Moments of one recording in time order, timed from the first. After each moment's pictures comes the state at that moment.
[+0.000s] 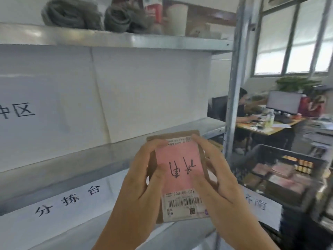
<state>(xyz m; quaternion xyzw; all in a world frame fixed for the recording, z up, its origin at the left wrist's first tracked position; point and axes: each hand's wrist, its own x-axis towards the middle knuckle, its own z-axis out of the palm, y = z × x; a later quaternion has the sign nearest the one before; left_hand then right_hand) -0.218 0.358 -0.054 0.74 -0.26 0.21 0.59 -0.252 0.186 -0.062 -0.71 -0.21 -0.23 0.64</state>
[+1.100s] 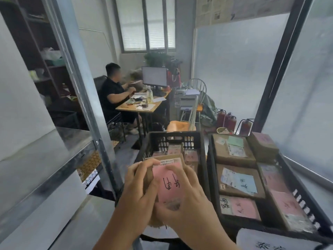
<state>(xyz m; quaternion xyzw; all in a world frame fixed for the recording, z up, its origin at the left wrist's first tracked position) 0.042 -0.008 -0.169 0.72 -0.46 -0.11 0.51 -0.095 -0.092 -0.170 -0.86 0.27 -0.25 0.35</state>
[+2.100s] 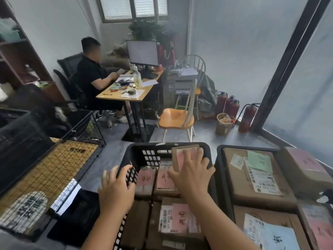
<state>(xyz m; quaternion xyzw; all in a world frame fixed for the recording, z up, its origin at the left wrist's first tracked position) 0.278 -0.260 -0.328 0.92 -0.34 -0.04 0.16 0.107 -0.408 -0.282 -0.83 0.54 -0.08 0.09</state>
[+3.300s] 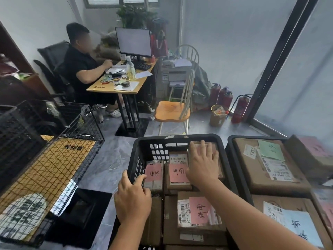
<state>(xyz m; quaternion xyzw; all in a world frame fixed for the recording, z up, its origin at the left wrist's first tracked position) 0.278 -0.248 -0.365 0.93 -0.35 -0.02 0.15 0.140 -0.428 -0.330 -0.85 0.52 0.00 0.09</state>
